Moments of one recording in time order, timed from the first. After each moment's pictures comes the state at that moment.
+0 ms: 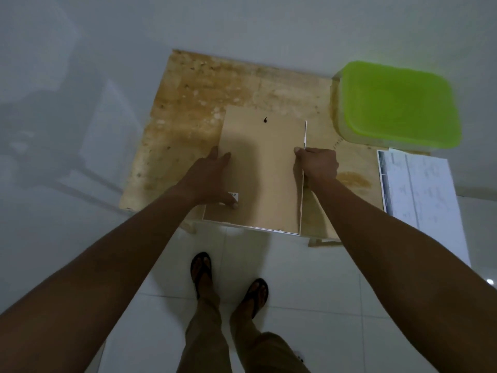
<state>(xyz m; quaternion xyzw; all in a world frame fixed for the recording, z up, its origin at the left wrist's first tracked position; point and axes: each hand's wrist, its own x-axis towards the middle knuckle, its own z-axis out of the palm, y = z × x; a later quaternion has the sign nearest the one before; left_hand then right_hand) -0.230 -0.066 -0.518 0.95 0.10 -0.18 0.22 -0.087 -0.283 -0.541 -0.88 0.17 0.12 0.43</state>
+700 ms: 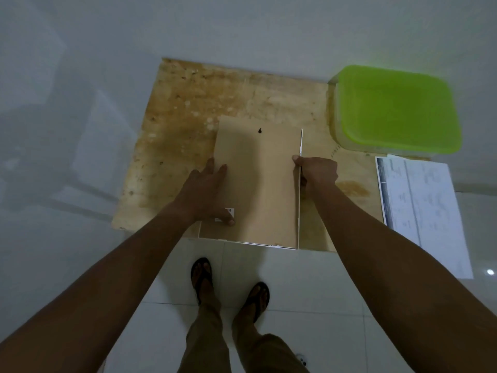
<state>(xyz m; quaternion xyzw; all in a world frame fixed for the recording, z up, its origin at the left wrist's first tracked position) -0.217 -0.063 -0.525 0.96 0.08 -0.22 0.17 -0.058 -0.283 -0.562 -0.82 0.30 0.16 0.46</state>
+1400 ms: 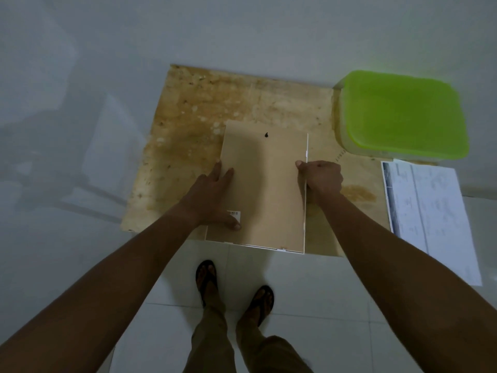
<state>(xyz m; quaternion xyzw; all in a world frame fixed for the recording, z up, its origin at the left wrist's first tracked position) -0.220 -0.060 -0.523 0.96 0.06 -0.23 0.17 -0.071 -0.282 -0.544 -0.88 0.21 0.15 0.40</state>
